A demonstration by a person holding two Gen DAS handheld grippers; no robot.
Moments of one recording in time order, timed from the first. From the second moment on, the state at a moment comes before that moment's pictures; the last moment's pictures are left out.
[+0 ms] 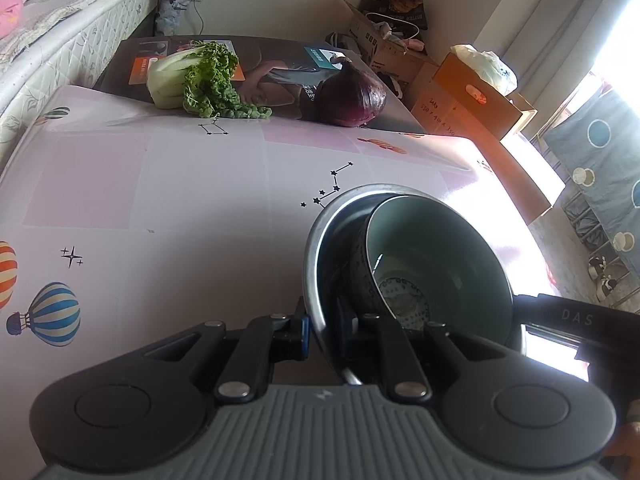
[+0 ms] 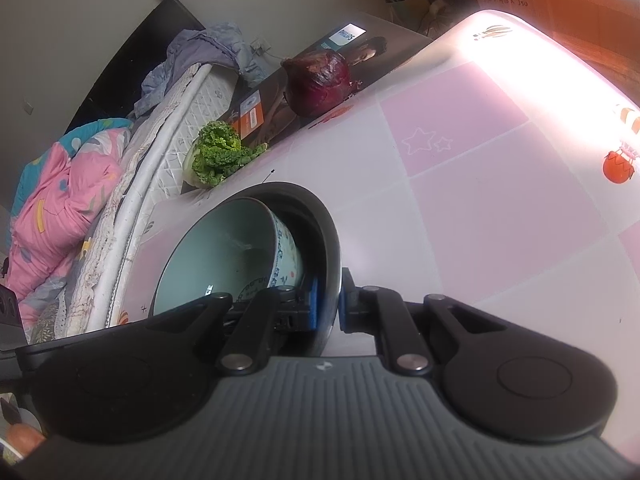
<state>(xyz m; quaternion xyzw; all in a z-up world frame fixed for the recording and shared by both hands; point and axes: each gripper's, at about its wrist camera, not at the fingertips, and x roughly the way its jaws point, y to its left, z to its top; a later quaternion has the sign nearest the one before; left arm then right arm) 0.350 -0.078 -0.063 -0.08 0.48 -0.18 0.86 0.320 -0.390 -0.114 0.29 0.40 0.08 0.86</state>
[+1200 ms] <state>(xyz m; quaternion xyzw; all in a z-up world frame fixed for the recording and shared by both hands) 0.292 -0.064 -0.006 -0.09 0.46 -0.18 0.87 0.266 -0.387 -0.054 0.29 0.38 0.09 0.87</state>
